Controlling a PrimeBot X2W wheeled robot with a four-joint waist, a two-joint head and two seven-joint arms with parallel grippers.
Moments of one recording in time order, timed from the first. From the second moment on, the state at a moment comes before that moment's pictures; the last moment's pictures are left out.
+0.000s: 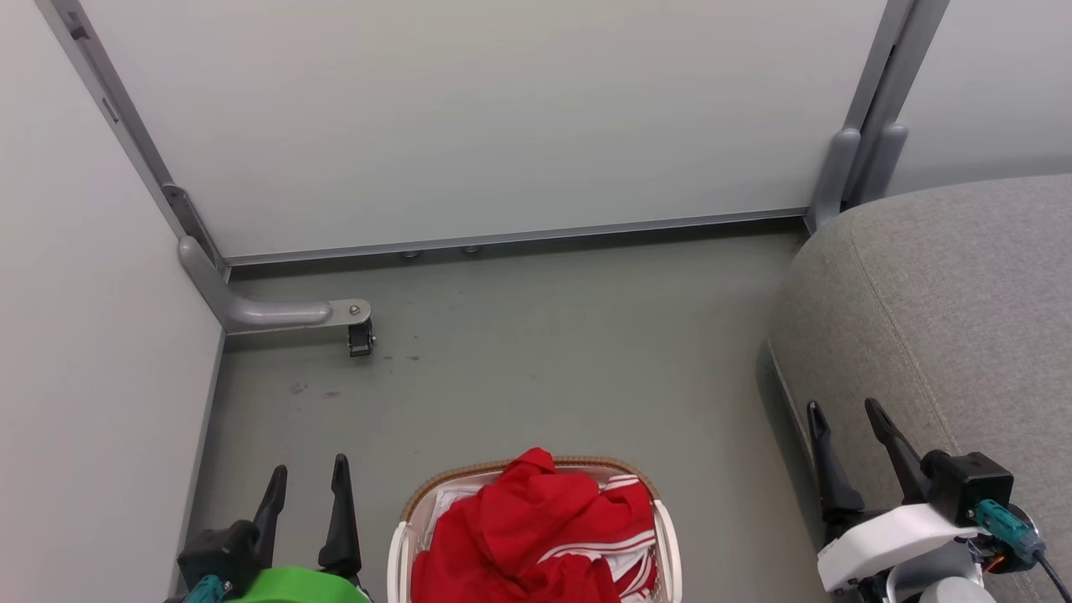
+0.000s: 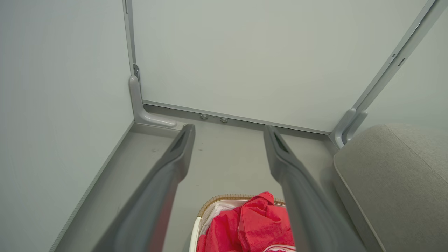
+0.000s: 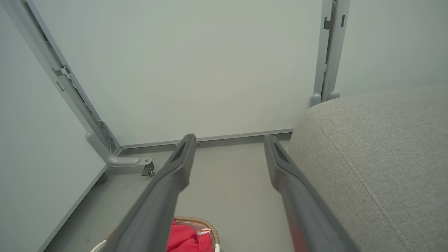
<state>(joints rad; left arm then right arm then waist) 0.02 0.05 -0.10 0.32 -0.36 -0.08 -0.25 -0.03 -0.05 -0.01 0.24 0.24 0.13 -0.25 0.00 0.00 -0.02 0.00</state>
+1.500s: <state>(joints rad) -0.03 0.05 -0.16 0.35 -0.28 -0.09 -0.26 -0.05 -0.05 -0.01 0.23 0.18 0.13 -0.26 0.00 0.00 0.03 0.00</state>
